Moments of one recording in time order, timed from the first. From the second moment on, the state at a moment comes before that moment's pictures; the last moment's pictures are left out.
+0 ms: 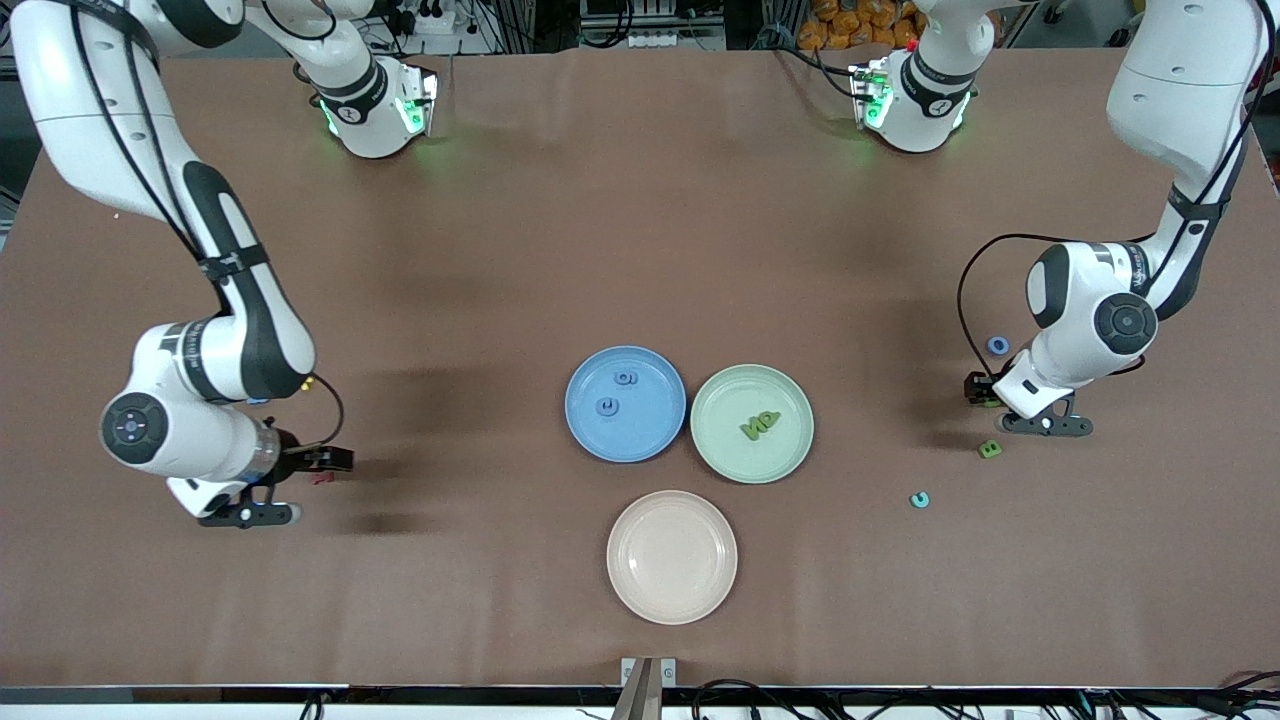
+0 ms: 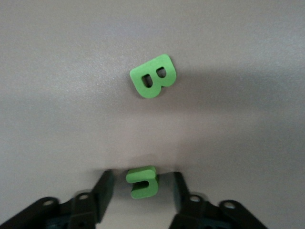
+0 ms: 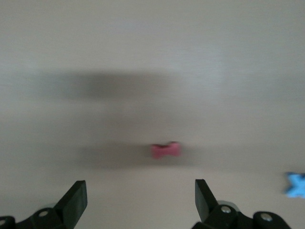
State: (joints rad) left arm 0.15 0.49 -0.08 -2.12 0.18 2.60 0.02; right arm -0.12 0.69 0.17 -1.54 -0.12 2.16 0.05
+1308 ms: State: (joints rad) left arm -0.16 0.41 -0.10 -1.93 0.07 2.39 -0.43; right arm -0.37 0.78 0.10 -1.54 -0.16 2.29 -0.15
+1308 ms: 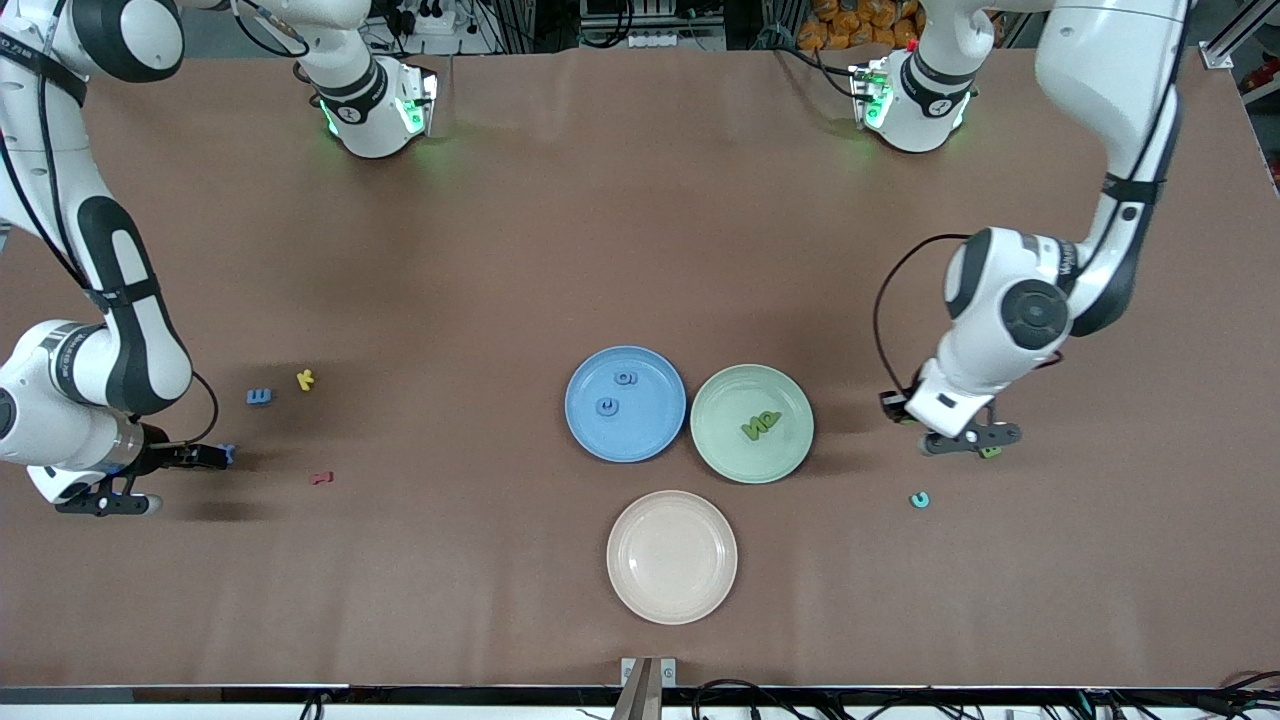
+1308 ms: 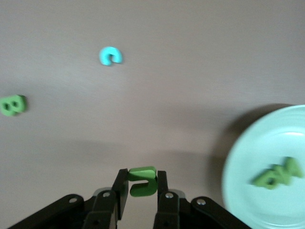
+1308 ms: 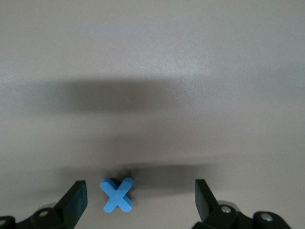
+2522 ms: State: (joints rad) left arm -0.38 0.61 -0.09 -1.66 0.04 2.32 -0.76; right arm -0.37 0.76 0.11 -1.66 -0.16 2.39 -0.08
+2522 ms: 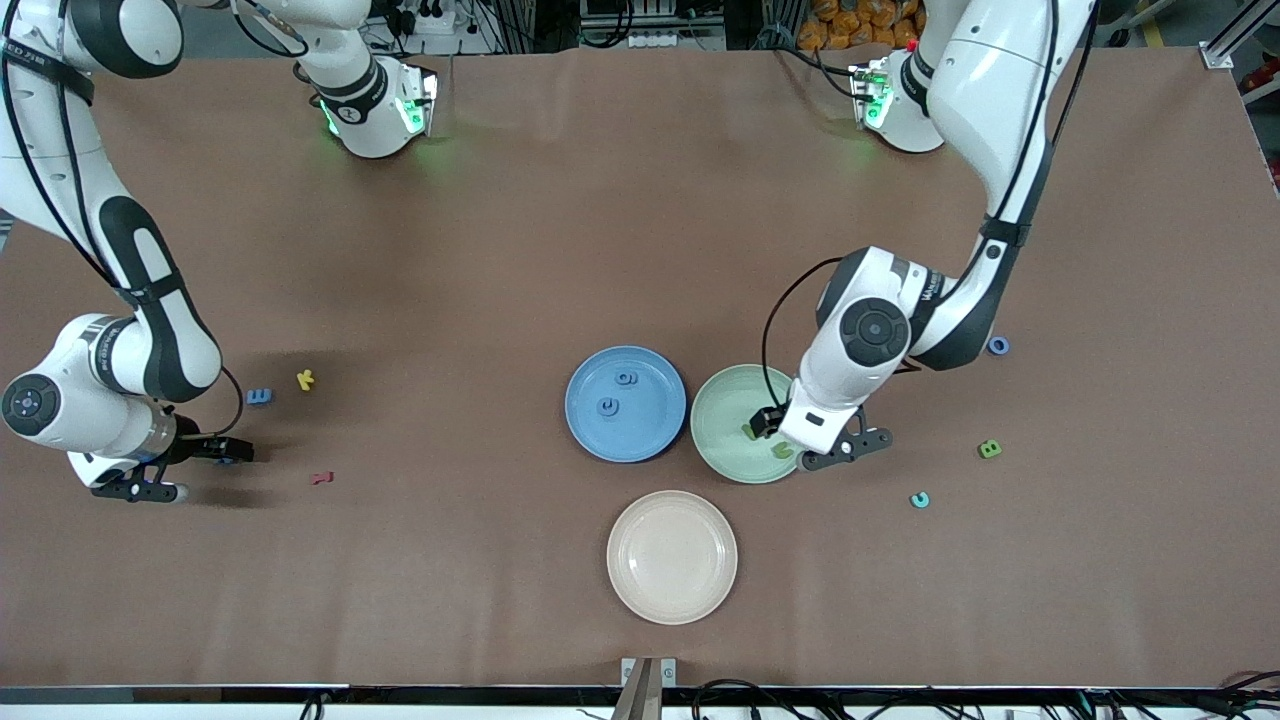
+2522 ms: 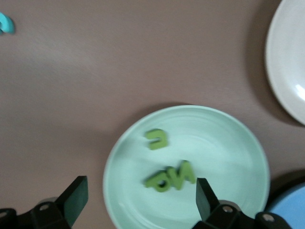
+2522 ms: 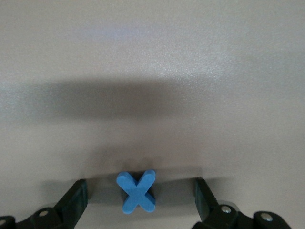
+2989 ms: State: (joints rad) left arm -0.13 0.57 -0.16 -1.65 0.11 2.20 -0.39; right arm -0.37 0.76 0.12 -1.64 -0.16 2.39 -0.07
